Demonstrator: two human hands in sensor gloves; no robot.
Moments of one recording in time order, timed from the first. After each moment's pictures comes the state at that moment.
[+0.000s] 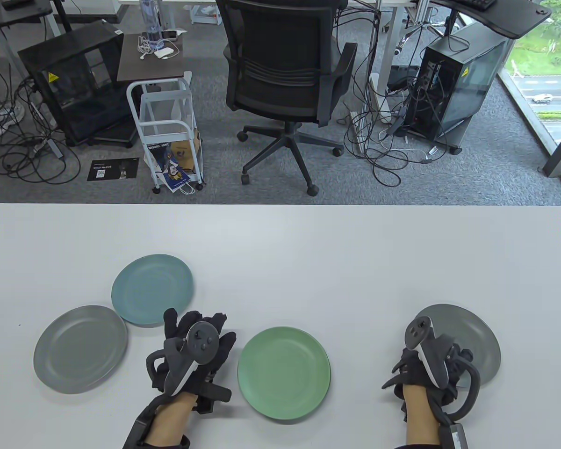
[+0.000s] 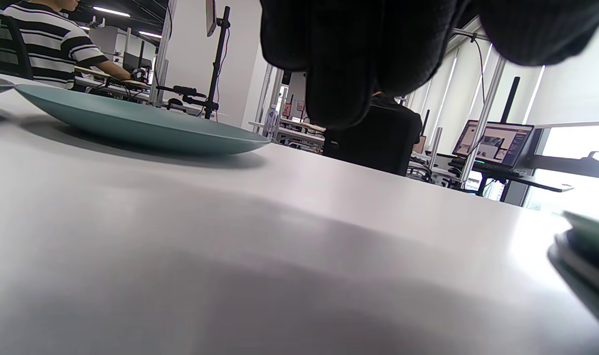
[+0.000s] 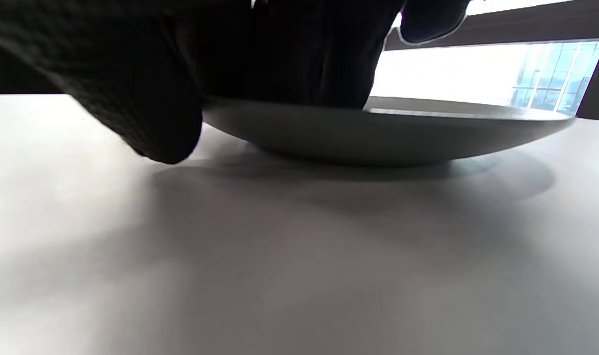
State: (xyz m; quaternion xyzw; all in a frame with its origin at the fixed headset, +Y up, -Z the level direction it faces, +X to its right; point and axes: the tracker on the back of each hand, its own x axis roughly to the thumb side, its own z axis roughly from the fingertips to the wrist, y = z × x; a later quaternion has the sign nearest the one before) left_hand -0.194 -0.741 -0.330 0.07 0.07 0.12 0.99; right_hand 0.255 -0.755 -0.331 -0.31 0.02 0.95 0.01
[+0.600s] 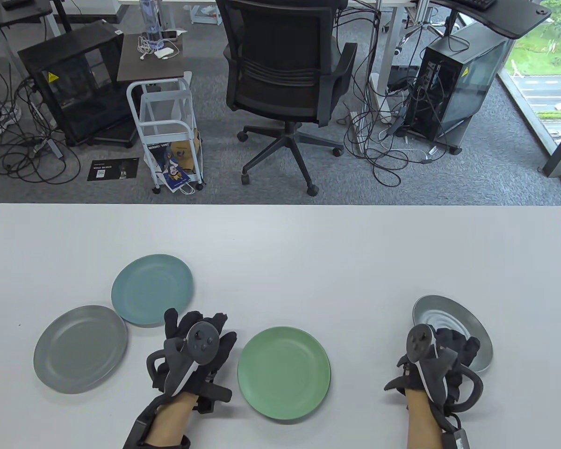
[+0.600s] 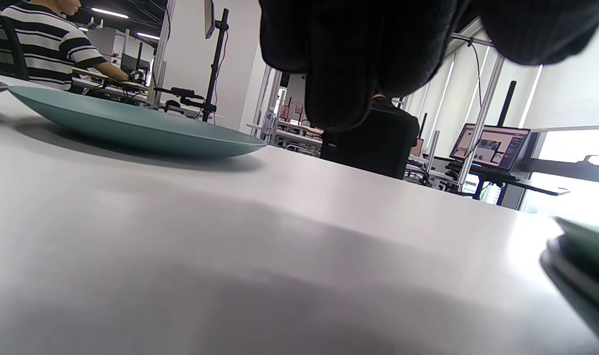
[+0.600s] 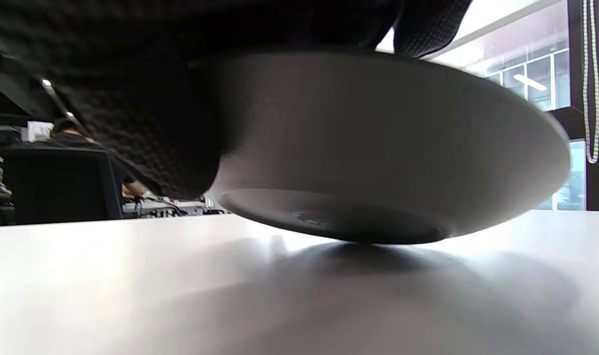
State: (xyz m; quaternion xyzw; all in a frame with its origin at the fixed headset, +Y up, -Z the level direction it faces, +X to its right) left_hand -0.193 -0.739 -0.329 0.07 0.07 0.12 0.99; right_hand 0.245 -0.738 -0.317 -0.28 -0.18 0.94 0.00
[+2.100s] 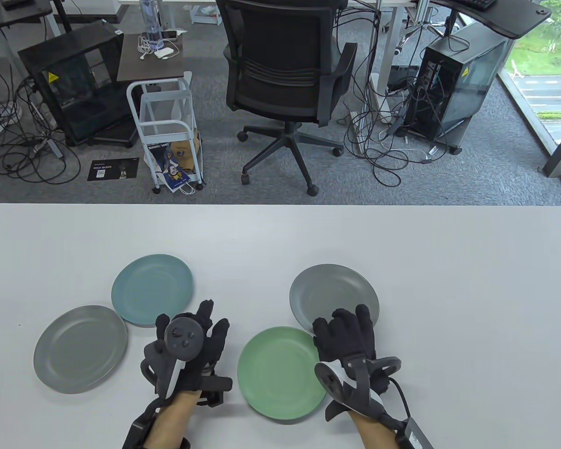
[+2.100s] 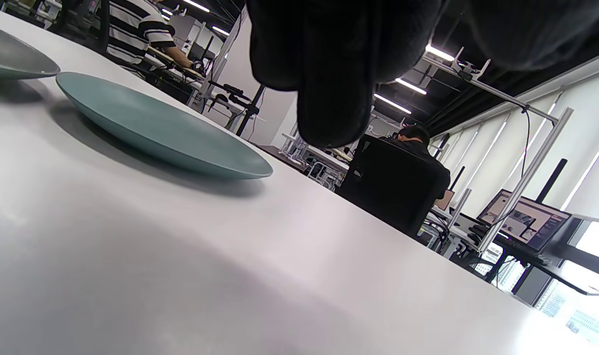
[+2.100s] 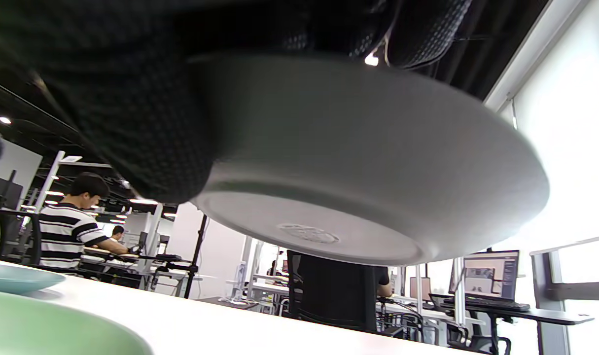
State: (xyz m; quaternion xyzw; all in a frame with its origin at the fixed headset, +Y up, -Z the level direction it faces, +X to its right) left_hand -0.206 -0.719 -0.321 0.10 0.14 0.25 0.95; right_hand 0.094 -0.717 -0.296 0.11 -0.32 0.94 -0.01
